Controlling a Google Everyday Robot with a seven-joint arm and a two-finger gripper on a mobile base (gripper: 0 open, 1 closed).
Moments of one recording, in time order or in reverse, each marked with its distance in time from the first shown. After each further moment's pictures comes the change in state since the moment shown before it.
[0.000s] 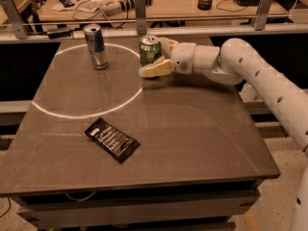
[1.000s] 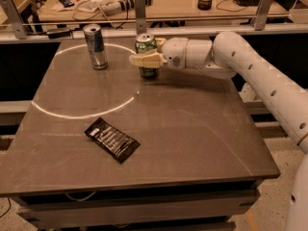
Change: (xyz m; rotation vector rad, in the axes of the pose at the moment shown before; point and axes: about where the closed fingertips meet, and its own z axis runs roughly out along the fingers) arm -0.021 0.017 0.021 -0.050 -0.001 -0.008
